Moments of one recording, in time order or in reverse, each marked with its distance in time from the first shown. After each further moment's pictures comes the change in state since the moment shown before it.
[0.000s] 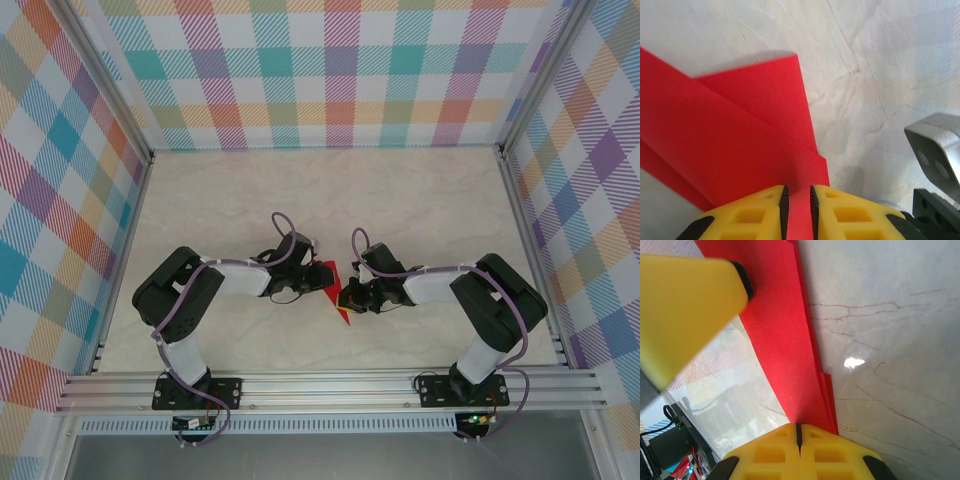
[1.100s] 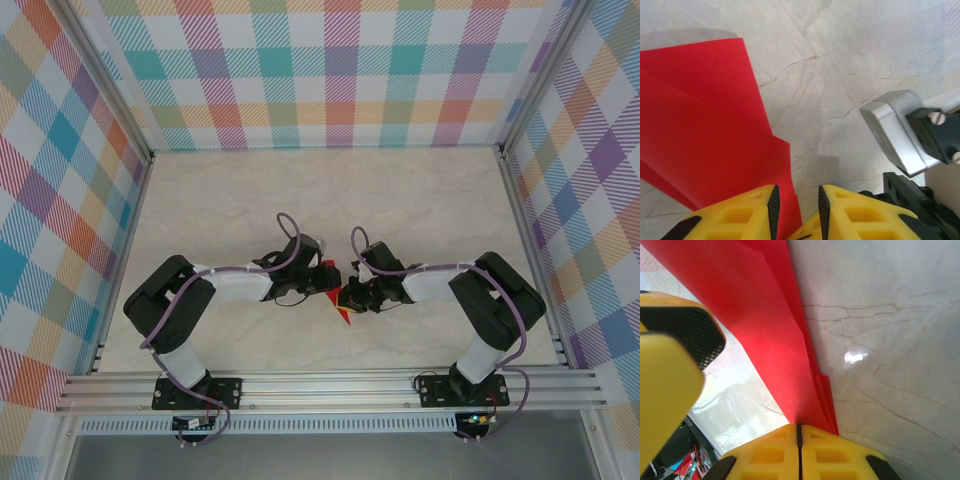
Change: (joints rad) left arm -0.098 -0.079 0.007 -0.055 -0.079 -0.027; right arm 0.000 0.013 0.023 -0.024 -0.016 0.000
